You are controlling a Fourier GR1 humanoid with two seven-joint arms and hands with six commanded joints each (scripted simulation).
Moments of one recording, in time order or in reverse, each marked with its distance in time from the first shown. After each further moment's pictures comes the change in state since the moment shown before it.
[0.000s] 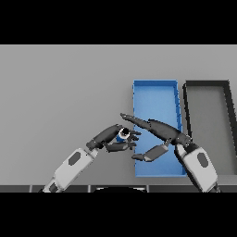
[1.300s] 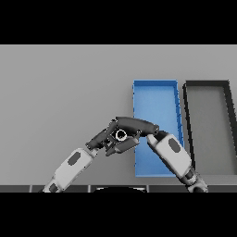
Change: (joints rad) left arm 0.000 -0.004 0.004 0.001 0.001 -0.018 -0.034; right arm -0.224 0.214 0.123 0.230 0.040 0.061 -0.003
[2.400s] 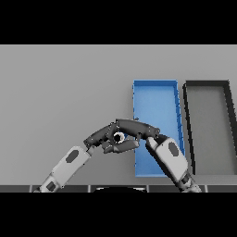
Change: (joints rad) left arm -0.022 0.044 0.013 0.045 -0.098 -0.065 0.039; right arm 0.051 0.091 -0.047 -0.048 0.005 0.031 0.055
